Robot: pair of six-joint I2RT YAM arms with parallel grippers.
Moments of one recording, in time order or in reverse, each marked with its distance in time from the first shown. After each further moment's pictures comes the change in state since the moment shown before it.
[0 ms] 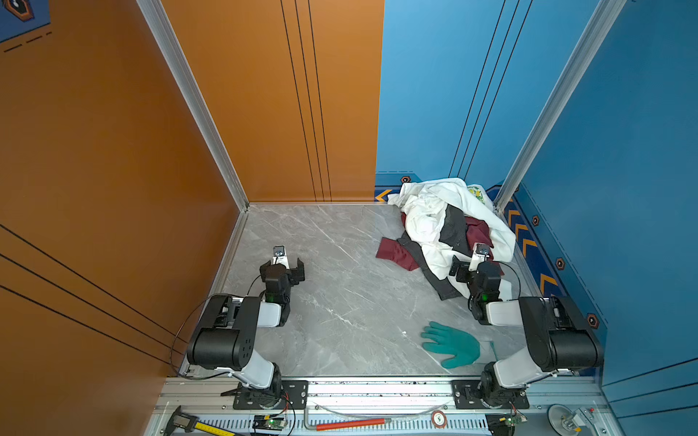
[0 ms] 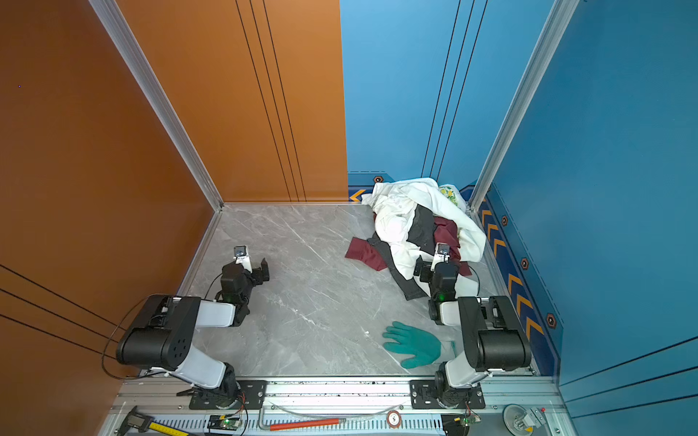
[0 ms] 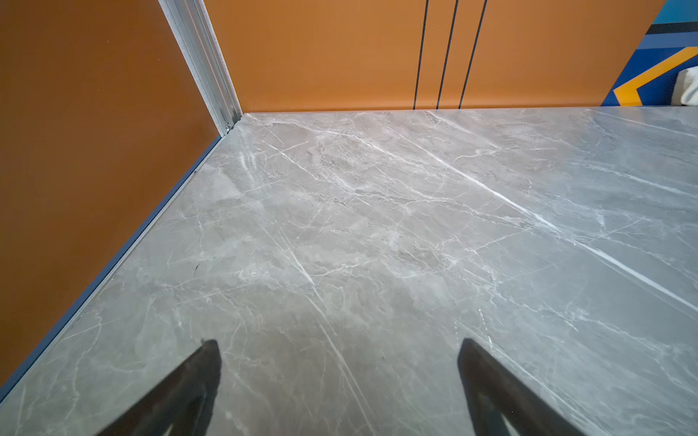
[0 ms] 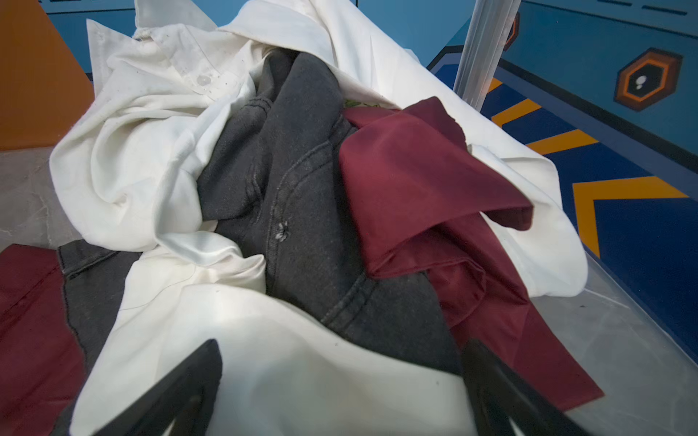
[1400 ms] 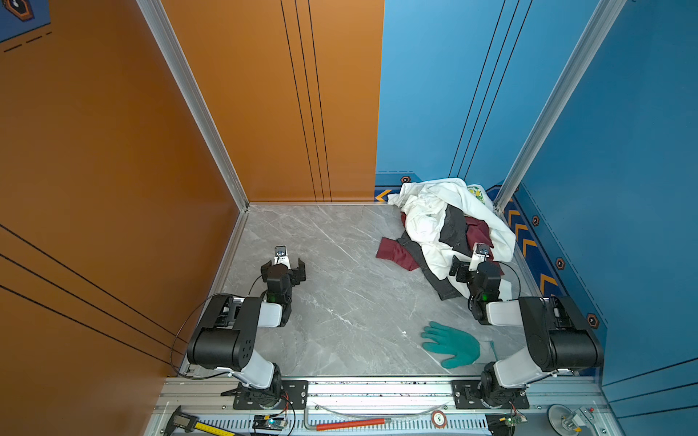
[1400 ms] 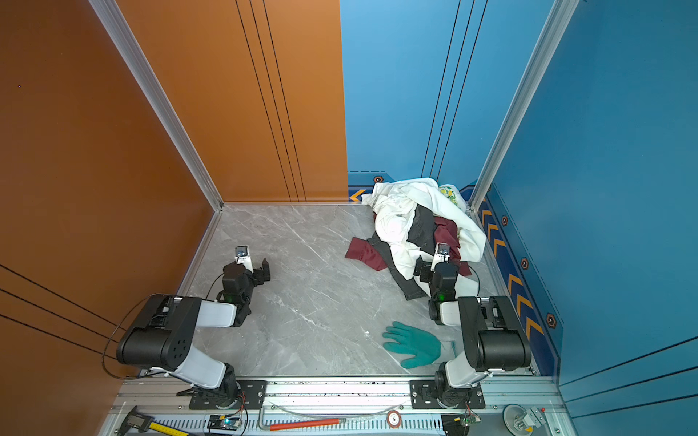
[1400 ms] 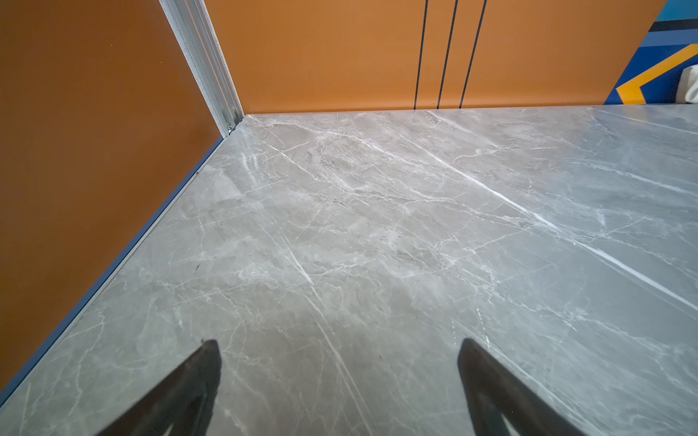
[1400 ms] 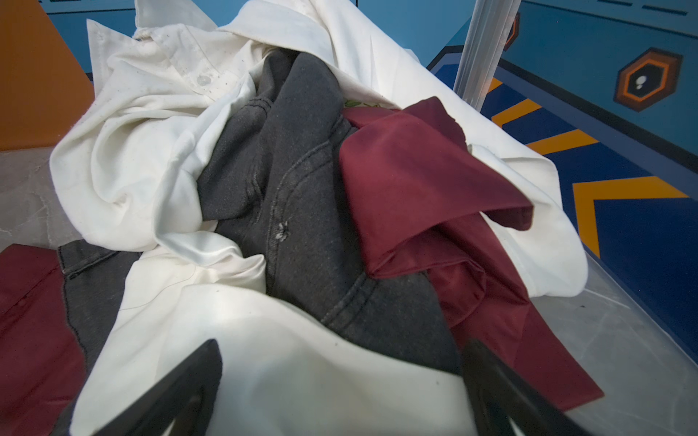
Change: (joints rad) left arm -0.019 0.000 0.000 0.000 -0.029 0.000; right arm 0.000 0.000 0.000 0.000 0.000 0.000
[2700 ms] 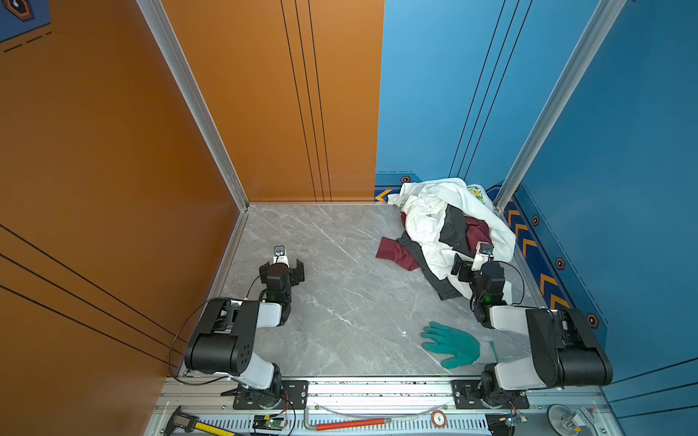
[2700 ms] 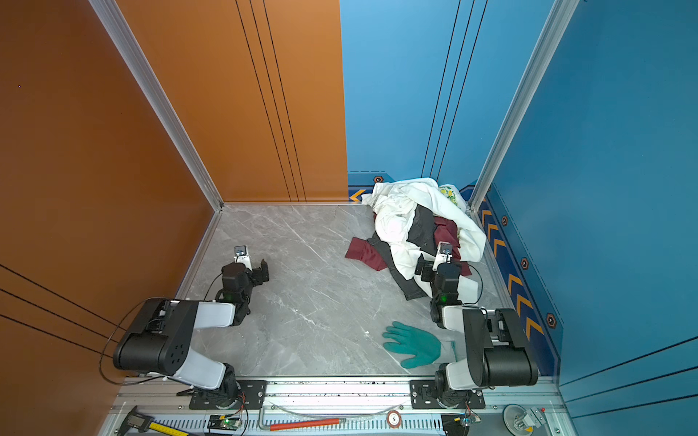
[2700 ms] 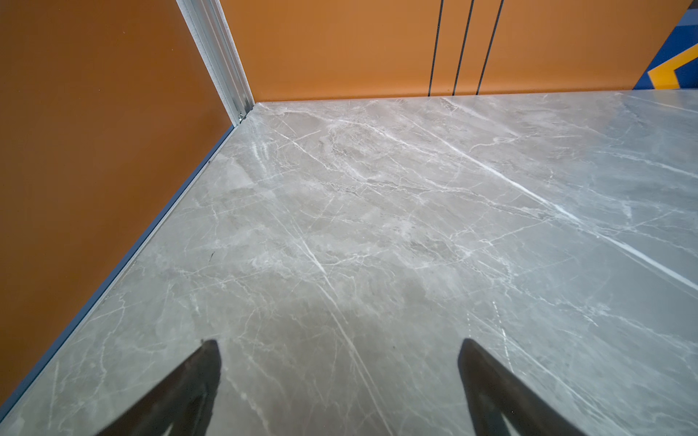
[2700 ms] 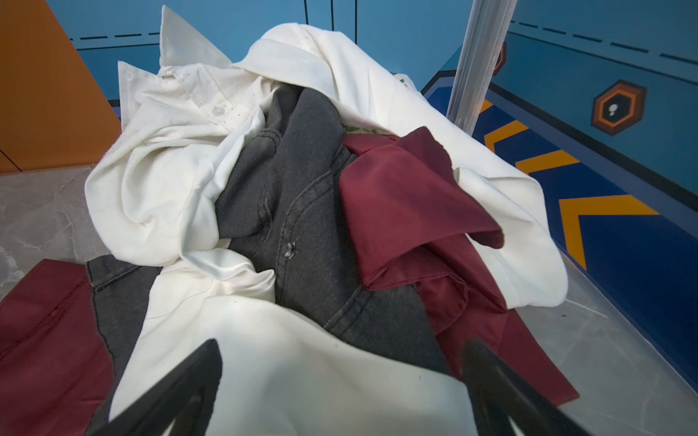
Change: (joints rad) left arm 0.001 -0.068 0.053 -0.175 -0.046 -0.009; right arm -0.002 -0.135 -0.019 -0.069 0.019 0.008
